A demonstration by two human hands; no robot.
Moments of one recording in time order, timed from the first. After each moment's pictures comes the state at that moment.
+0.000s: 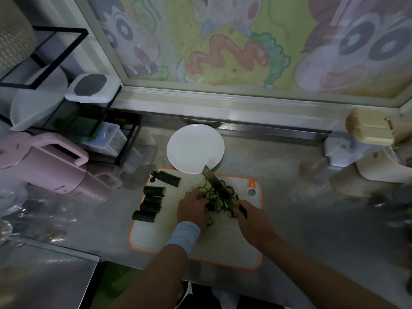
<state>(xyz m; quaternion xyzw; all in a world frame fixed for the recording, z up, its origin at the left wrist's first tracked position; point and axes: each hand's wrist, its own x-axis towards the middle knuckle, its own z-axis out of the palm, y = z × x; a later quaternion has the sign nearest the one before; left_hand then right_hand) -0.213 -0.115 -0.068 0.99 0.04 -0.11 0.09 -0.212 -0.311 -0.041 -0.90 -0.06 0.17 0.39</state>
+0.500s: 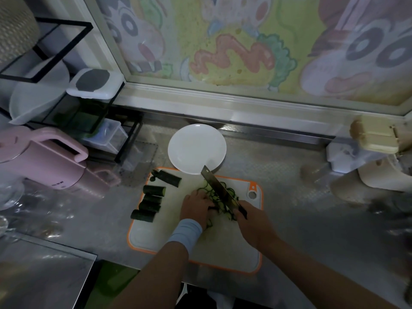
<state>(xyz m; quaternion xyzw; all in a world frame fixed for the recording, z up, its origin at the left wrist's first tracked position) -0.203 -0.117 -0.069 0.99 -0.02 -0.10 0.12 -0.205 -0.310 -0.041 -0.91 -0.07 0.17 0.36</state>
